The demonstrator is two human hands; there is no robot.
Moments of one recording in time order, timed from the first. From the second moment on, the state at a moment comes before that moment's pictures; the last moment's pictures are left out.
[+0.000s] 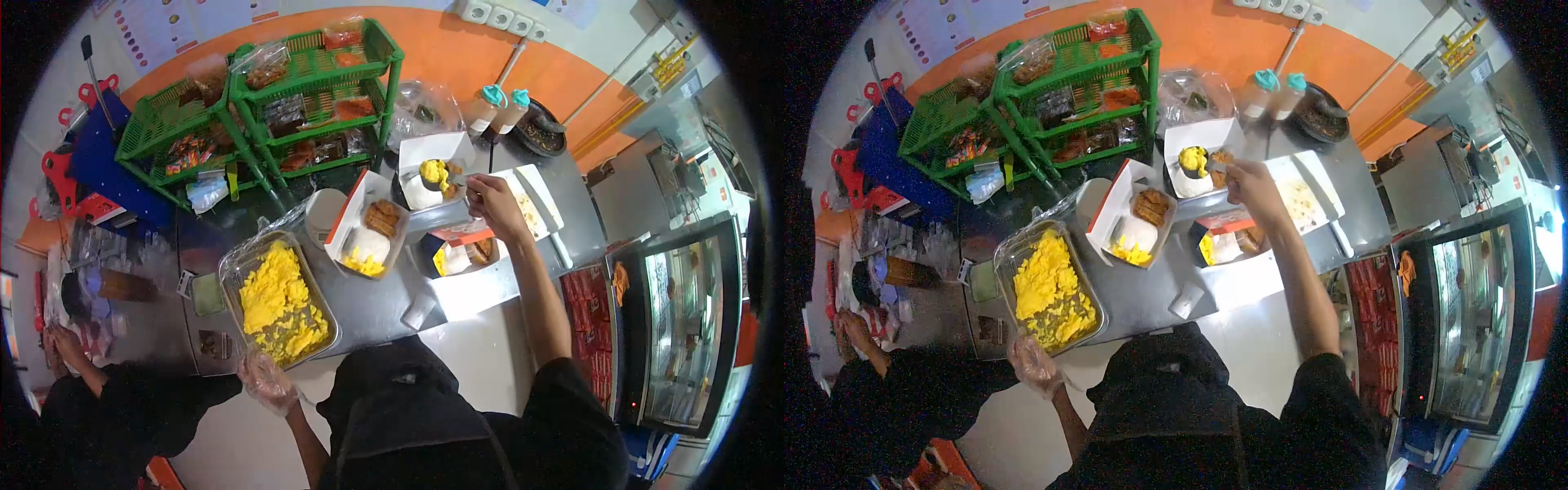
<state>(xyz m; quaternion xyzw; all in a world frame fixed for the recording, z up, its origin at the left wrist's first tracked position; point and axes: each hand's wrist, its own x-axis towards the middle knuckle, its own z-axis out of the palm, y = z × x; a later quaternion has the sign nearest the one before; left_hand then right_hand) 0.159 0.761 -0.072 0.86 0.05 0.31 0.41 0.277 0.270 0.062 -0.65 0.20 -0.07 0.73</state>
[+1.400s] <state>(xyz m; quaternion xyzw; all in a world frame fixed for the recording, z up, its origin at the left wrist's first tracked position) 0.102 0.723 -0.129 0.78 0.36 0.28 0.43 0.332 0.243 -0.030 -0.97 -0.25 -0.03 -0.02</state>
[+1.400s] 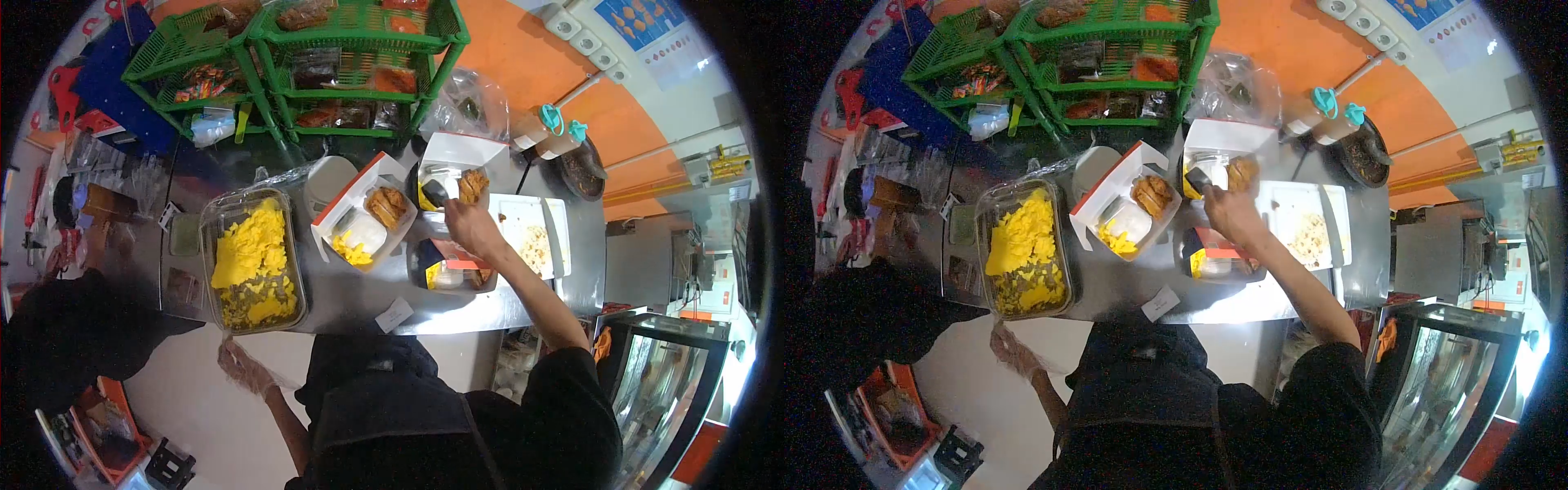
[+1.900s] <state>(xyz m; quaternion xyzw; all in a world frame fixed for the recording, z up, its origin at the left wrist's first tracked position) 0.108 0.770 -0.090 0.80 0.33 0.27 0.42 0.203 0.435 0.050 -0.86 -0.18 0.11 0.47</state>
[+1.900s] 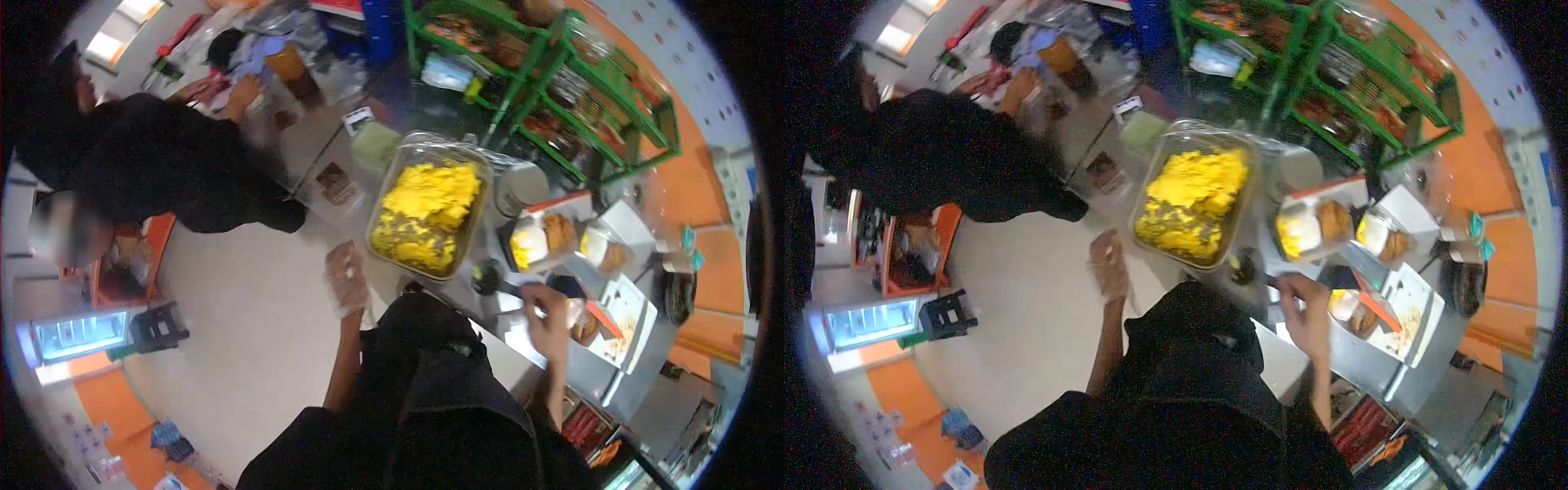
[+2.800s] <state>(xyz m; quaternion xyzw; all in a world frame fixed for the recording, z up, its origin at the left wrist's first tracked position) 0.179 0.991 -0.136 0.89 0.26 0.27 0.25 0.191 0.719 -0.016 -0.85 -0.38 0.14 0.34</state>
